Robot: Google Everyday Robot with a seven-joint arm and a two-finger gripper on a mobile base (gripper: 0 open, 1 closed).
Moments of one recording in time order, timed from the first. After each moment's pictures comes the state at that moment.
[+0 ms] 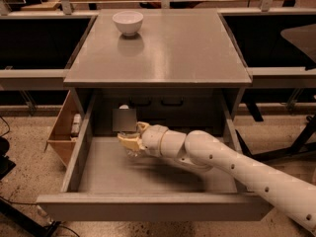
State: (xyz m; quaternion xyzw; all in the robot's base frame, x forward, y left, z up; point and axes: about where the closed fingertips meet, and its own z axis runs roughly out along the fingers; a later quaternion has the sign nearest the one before) arm 0.591 0.101 0.682 -0.38 0.67 0.35 0.53
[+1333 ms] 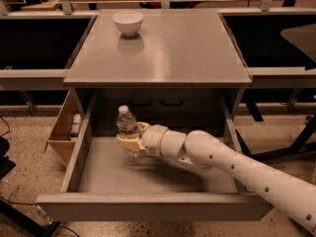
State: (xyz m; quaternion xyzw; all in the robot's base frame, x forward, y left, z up) arm 0.591 0.101 0.682 -0.38 0.67 0.35 0.53
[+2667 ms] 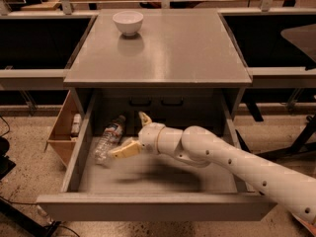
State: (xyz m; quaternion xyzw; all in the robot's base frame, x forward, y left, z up) arm 0.591 0.108 0.686 -0.39 0.67 0.35 0.52
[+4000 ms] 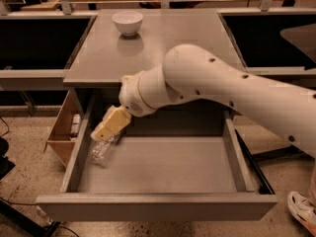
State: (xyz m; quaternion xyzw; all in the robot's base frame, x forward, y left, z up) arm 0.532 0.124 0.848 -0.56 0.69 0.23 0.39
